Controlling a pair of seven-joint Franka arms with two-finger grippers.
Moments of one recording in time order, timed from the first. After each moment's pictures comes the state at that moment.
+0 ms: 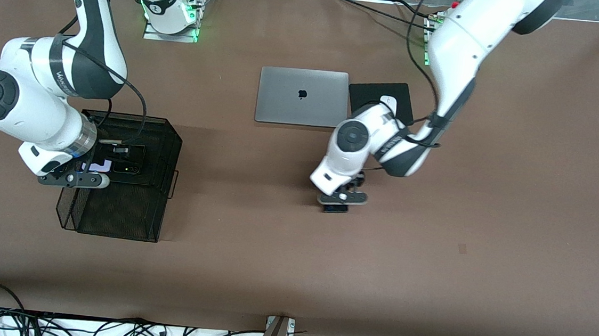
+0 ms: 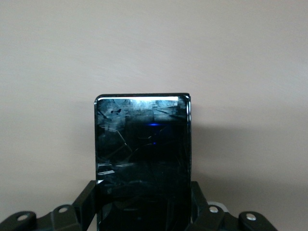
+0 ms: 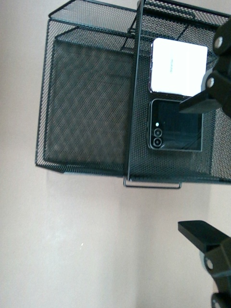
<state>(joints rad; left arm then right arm) -0.38 0.84 -0.34 -1.46 0.33 2.27 -0.90 0.36 0.38 -0.23 -1.56 0.10 1.89 0.06</state>
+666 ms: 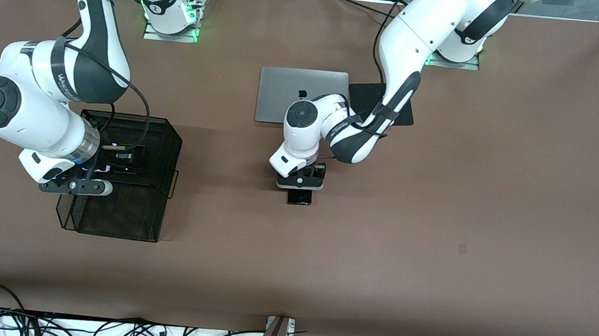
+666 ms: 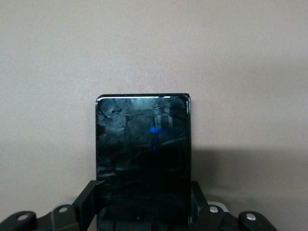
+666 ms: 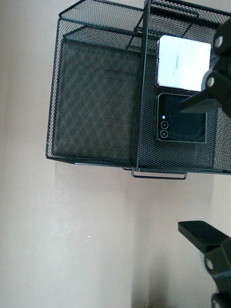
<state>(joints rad) -0.64 0.99 -0.17 -1.27 0.34 2.32 -1.01 0.36 0.41 -0.23 -1.49 0.11 1.86 0.08</state>
